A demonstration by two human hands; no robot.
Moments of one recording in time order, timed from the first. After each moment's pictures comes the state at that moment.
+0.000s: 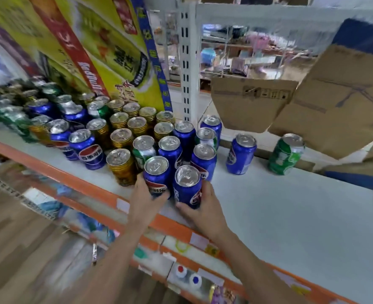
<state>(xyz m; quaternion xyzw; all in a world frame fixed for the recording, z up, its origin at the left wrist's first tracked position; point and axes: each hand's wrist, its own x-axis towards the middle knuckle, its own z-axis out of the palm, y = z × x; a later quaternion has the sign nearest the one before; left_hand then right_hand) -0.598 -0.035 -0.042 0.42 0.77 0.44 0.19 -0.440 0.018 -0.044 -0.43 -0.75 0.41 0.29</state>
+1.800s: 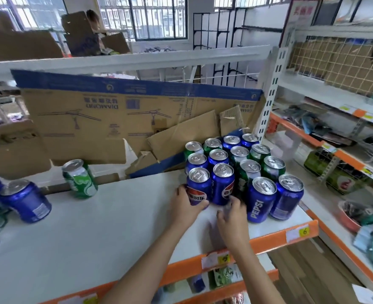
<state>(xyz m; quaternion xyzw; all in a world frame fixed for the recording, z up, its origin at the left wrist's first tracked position) -0.080 0.072 -0.032 0.66 0.59 0.32 0.35 0.036 0.003 -0.048 -0.77 -0.47 0.18 0.40</state>
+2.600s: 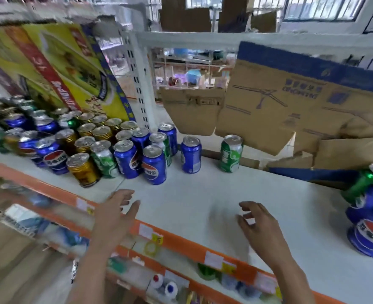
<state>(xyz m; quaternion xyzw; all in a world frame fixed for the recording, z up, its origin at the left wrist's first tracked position) -0.492 -0.076 -0.005 0.45 0.80 0.38 0.10 -0.199 0.026 -0.025 -0.53 -0.75 0.27 0.28</state>
